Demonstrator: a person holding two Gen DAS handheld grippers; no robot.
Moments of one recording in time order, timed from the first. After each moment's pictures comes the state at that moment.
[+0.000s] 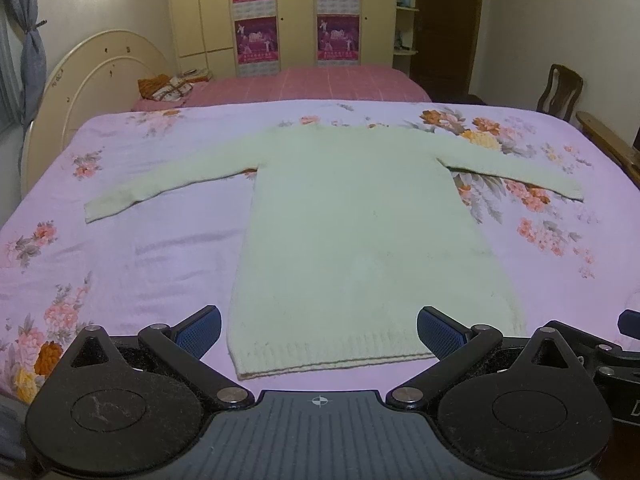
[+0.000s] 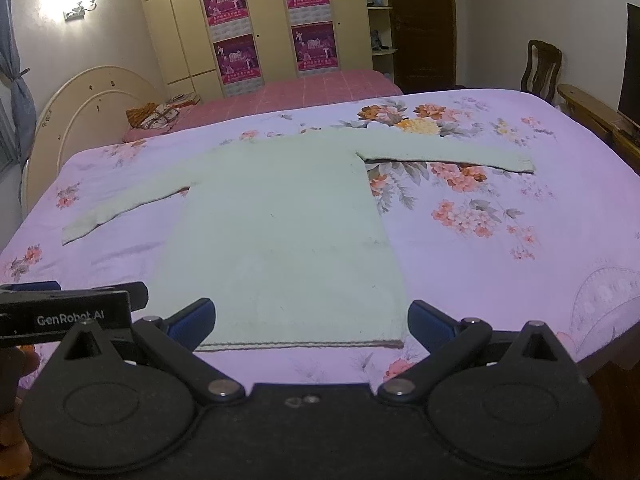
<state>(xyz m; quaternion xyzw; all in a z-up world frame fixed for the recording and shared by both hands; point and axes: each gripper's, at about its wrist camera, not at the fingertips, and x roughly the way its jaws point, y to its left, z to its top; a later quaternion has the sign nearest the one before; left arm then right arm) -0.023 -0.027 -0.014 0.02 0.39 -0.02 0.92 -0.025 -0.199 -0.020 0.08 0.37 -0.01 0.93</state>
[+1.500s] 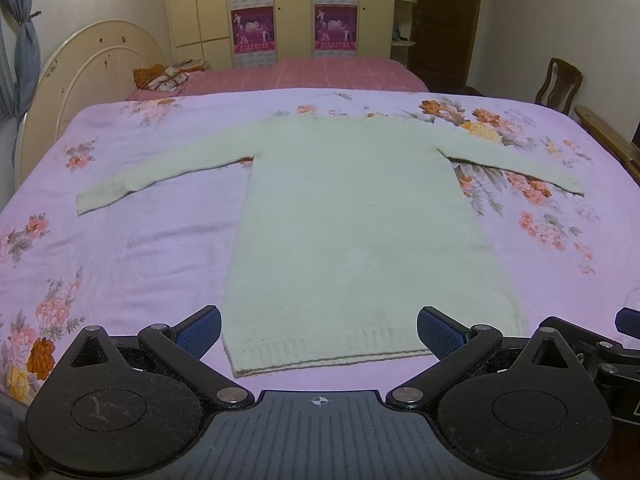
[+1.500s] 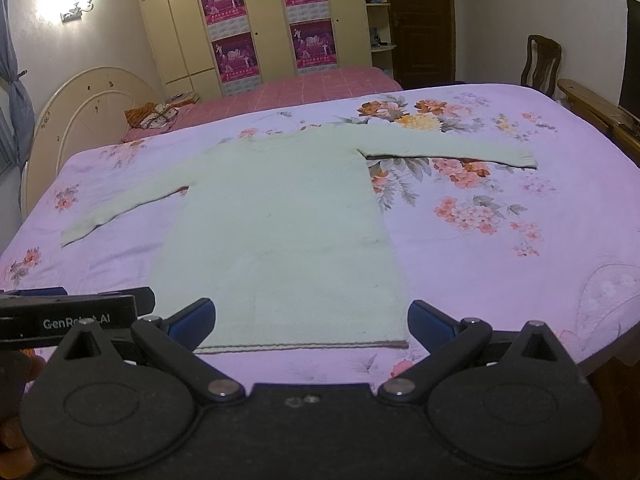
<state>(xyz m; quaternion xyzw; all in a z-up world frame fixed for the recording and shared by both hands) -0.015 -0.028 -0.023 0.02 0.40 -0.02 0.91 -0.020 -0.194 -0.022 0.08 0.38 -0.01 0.92</state>
